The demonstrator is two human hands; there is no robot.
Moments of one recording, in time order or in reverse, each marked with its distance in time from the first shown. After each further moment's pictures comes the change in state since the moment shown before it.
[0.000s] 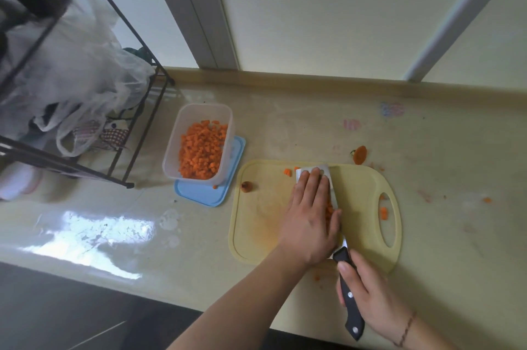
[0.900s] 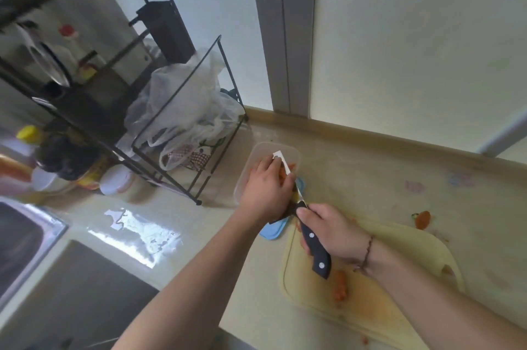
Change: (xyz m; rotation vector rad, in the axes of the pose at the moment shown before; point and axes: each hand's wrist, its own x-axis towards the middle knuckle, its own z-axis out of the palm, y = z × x) left_hand 0.053 -0.090 -0.194 0.037 0.061 -0.494; right_hand 0.117 -0.191 0.038 0.103 -0.340 -0.092
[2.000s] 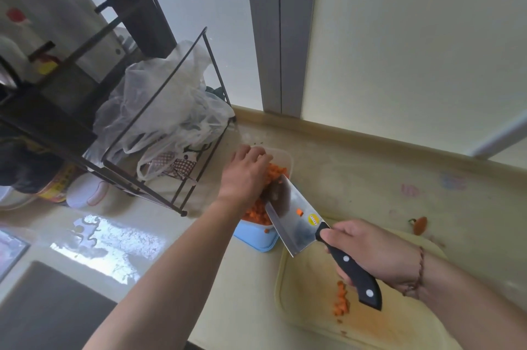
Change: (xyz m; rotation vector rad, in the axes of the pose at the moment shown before) left_hand 0.073 -0.069 0.017 0.375 0.275 0.432; right_hand -0.031 -0.026 -0.032 -0.106 -0.040 0.300
